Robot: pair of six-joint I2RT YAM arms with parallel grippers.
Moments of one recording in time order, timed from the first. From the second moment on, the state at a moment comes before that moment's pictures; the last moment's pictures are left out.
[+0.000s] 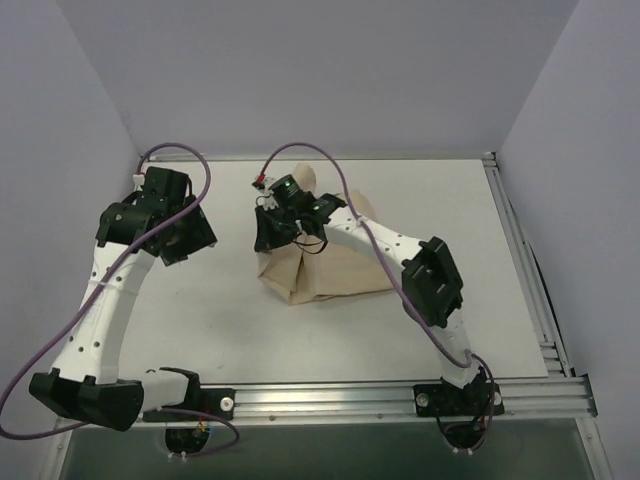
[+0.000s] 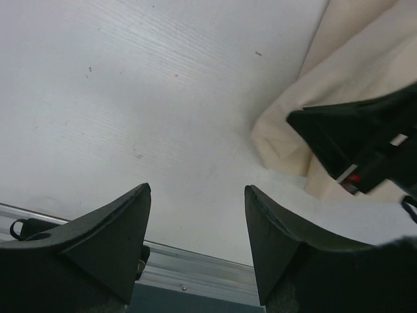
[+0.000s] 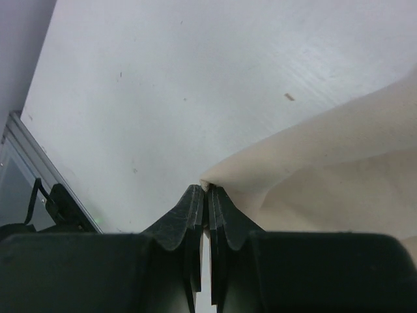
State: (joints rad) left arm -0.24 1.30 1.57 -1.27 -0.21 -0.65; right arm 0.80 2.06 1.83 -0.50 -0.28 0.44
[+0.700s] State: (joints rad) left arm -0.23 1.25 1.43 -1.29 -0.10 -0.71; right arm 0.84 2.10 1.94 -0.73 -0.02 0.35
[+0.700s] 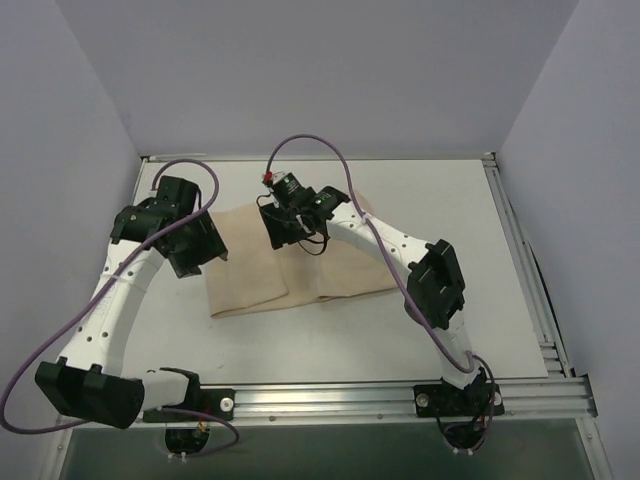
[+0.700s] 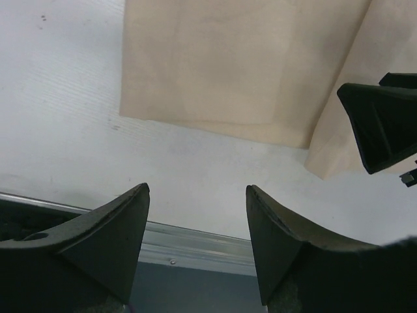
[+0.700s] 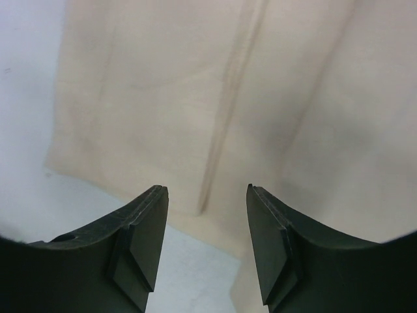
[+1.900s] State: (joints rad) left arm -0.32 1.49 1.34 -1.03 0.07 -0.81; right arm 0.78 2.24 2.04 -0.93 0.41 0.27
